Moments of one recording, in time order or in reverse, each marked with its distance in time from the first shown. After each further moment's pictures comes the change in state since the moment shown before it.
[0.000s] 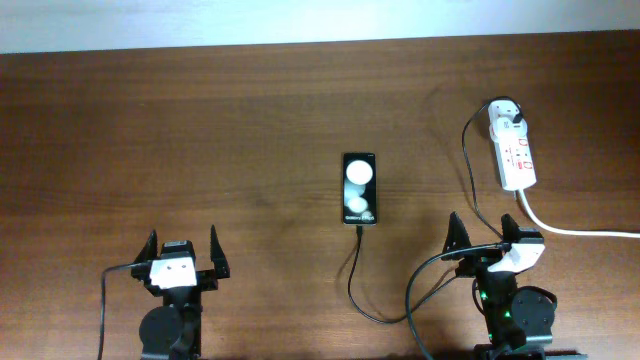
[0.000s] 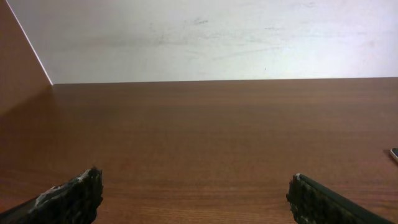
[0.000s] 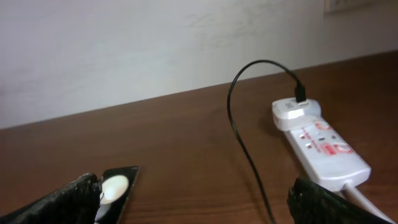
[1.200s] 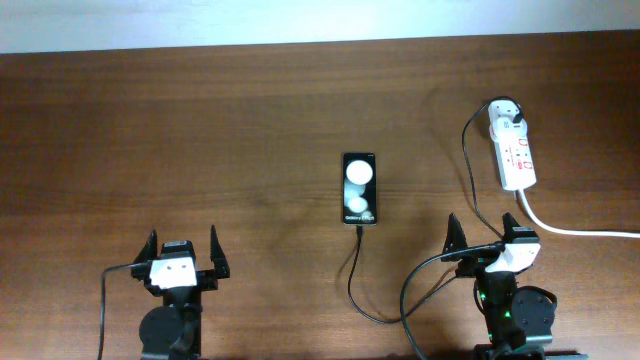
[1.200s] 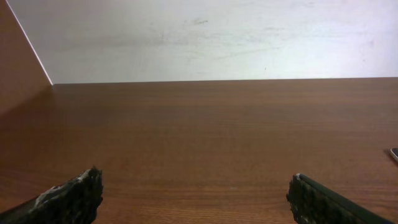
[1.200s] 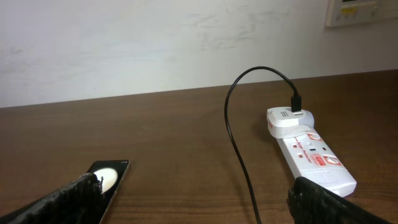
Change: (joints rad) left arm 0.000 0.000 0.000 0.000 0.000 0.000; right arm 0.000 0.000 0.000 0.000 -0.003 -0.087
